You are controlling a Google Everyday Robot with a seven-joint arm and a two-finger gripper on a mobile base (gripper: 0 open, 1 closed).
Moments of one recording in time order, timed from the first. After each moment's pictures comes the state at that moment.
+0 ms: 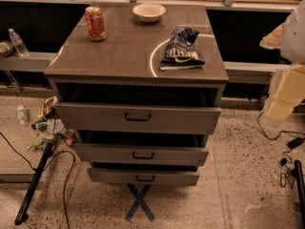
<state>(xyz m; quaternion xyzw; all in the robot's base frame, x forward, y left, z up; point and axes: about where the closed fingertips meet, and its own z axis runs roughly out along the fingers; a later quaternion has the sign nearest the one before) 0.438 -0.216 0.977 -0.60 0.78 -0.03 0.16</state>
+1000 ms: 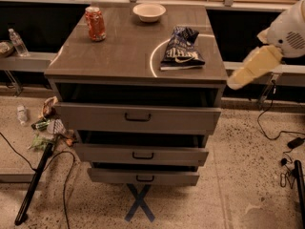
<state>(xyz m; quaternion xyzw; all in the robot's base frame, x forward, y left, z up) 0.539 -0.225 0.957 -0.44 0.84 0.06 0.30</state>
